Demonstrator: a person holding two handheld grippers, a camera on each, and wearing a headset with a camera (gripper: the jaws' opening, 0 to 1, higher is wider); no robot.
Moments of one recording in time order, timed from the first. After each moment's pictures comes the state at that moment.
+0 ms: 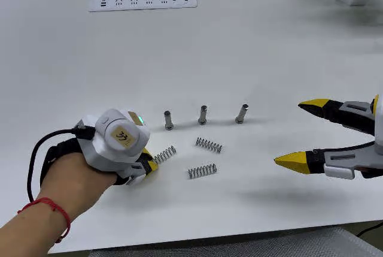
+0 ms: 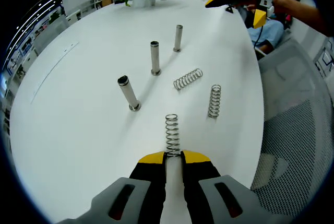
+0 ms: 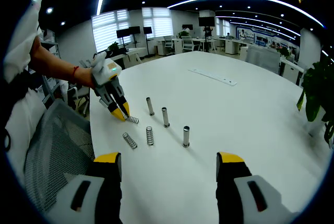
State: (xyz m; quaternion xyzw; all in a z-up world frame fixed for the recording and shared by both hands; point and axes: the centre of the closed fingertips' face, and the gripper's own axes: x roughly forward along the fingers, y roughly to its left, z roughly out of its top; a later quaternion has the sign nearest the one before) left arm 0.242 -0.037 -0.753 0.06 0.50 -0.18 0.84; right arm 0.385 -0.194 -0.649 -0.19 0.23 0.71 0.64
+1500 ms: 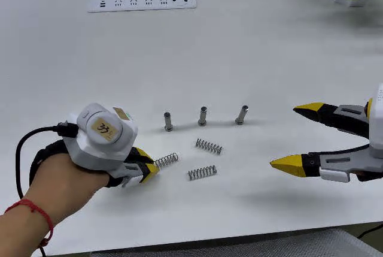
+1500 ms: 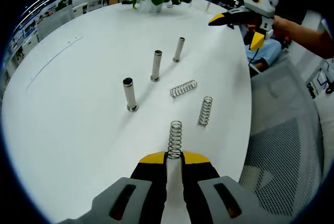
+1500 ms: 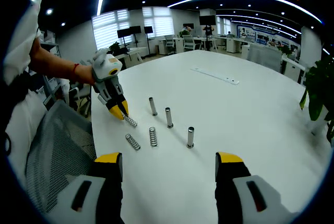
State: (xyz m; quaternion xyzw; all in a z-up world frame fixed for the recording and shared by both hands) left arm 0.237 -0.045 -0.740 -0.02 0.48 -0.19 0.86; right arm 0.382 -0.191 -0.654 -0.19 0.24 0.71 0.63
